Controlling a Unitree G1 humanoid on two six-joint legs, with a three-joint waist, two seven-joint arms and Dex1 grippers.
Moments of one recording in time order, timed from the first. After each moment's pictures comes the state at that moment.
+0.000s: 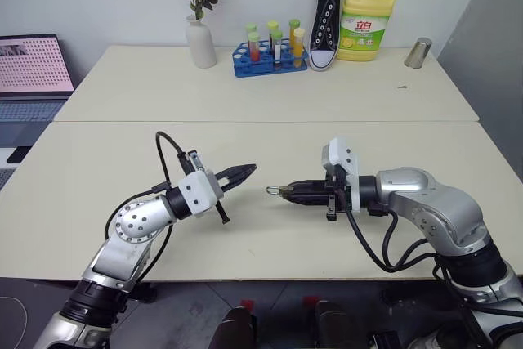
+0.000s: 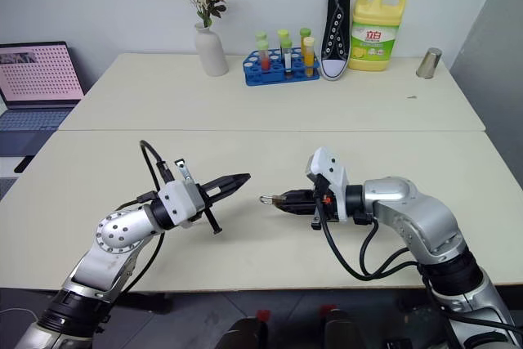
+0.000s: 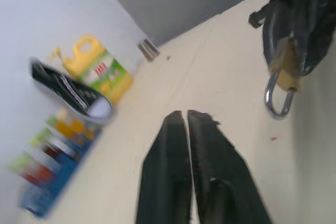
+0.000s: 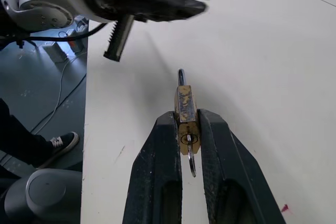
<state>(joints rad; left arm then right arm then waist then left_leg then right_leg) -0.22 0.69 -0.17 -0.10 -0.27 -0.28 -0.69 -0.52 -0.57 0.24 -0.38 0.57 0.81 0.87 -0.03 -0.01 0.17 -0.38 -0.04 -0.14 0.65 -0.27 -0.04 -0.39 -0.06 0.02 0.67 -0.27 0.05</state>
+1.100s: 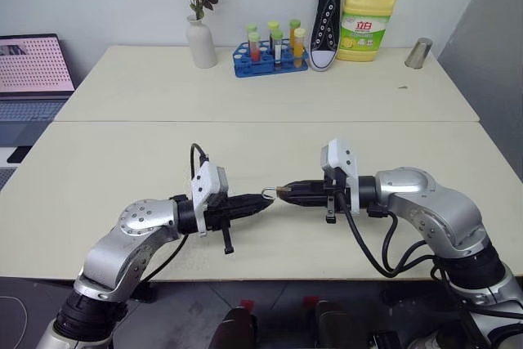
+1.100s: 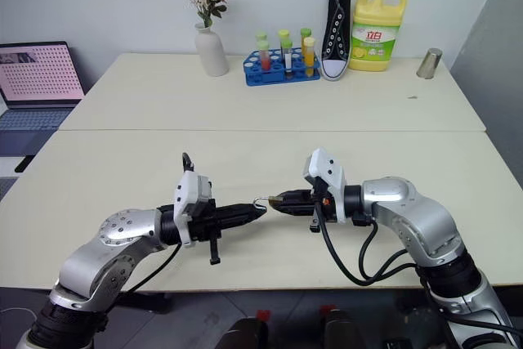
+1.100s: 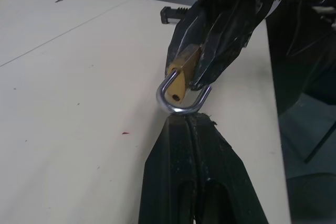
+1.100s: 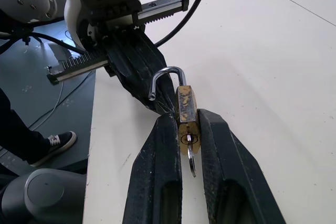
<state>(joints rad) -0.18 0.67 -0.08 -0.39 -0.63 0.43 -0.93 -0.51 -0.57 0.24 -0.39 0.54 0.78 0.89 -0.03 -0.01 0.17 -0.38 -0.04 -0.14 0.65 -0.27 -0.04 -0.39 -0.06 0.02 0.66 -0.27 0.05</state>
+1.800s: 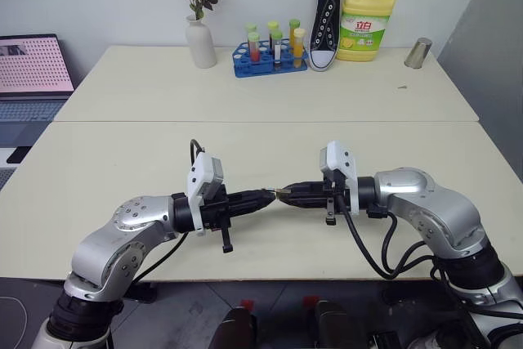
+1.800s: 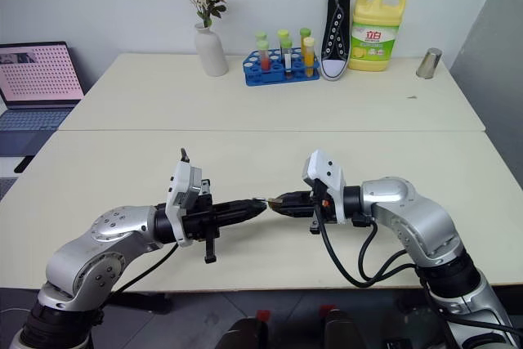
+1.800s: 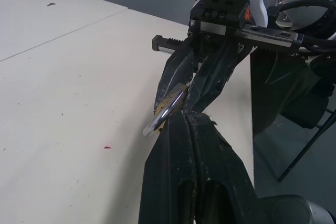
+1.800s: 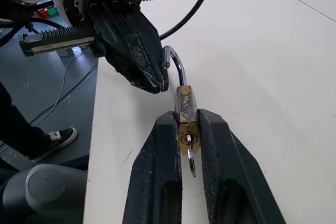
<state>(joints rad) -0.19 0.67 -0.03 -0.45 -0.73 0.57 -0.90 -0.51 -0.57 0.25 -0.39 0.53 0.77 0.91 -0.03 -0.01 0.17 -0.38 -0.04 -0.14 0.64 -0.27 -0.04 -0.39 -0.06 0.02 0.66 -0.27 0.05</state>
